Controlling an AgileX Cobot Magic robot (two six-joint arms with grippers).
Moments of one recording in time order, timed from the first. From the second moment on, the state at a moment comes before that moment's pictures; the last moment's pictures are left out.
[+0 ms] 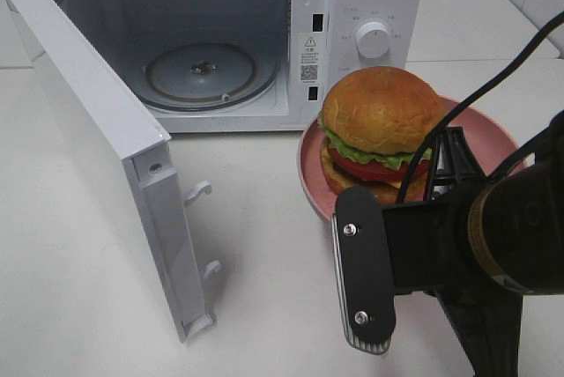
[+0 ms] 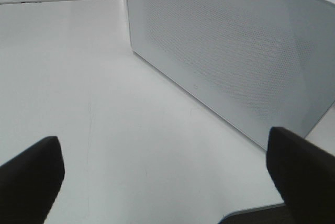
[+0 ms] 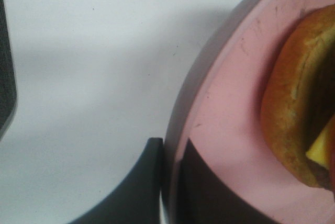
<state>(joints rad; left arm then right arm) 0.05 0.00 -0.52 -0.25 1.09 0.18 1.09 1.33 -0.64 -0.66 0.75 -0.12</state>
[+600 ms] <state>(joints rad) 0.05 0.00 -0.52 -0.25 1.09 0.18 1.07 1.33 -0.64 -0.64 0.64 -0.37</state>
